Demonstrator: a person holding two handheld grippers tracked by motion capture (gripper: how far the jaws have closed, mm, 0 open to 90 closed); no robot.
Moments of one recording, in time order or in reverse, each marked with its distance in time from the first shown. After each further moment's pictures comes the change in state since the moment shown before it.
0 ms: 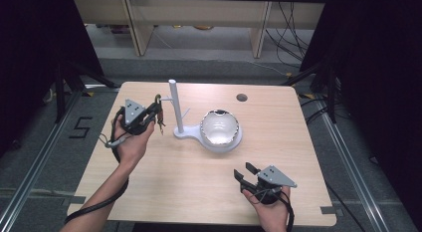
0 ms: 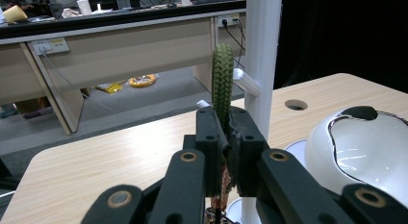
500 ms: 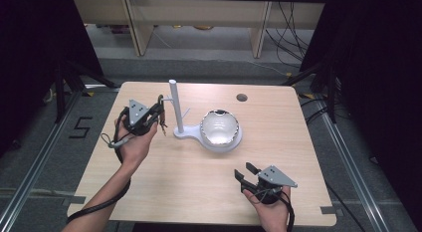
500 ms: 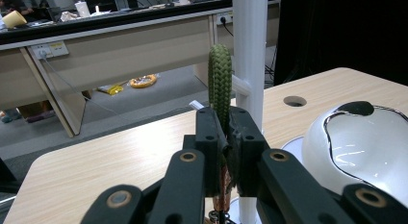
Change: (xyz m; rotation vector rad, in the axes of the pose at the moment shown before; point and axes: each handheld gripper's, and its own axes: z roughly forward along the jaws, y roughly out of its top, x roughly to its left) left arm -0.008 0.001 0.001 0.010 -0.002 0.035; right arm -0.003 -0.001 0.001 -0.010 0.007 -0.004
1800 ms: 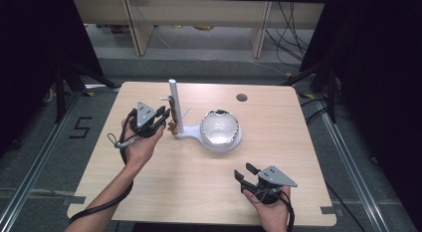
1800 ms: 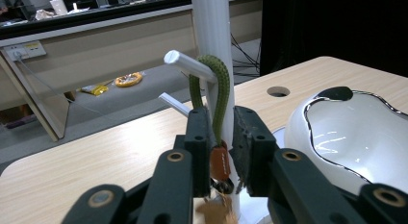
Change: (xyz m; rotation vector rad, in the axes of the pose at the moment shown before) left arm -0.010 -0.009 0.008 0.012 -0.065 0.026; right arm -0.002 -0.001 0.001 -0.003 -0.004 -0.017
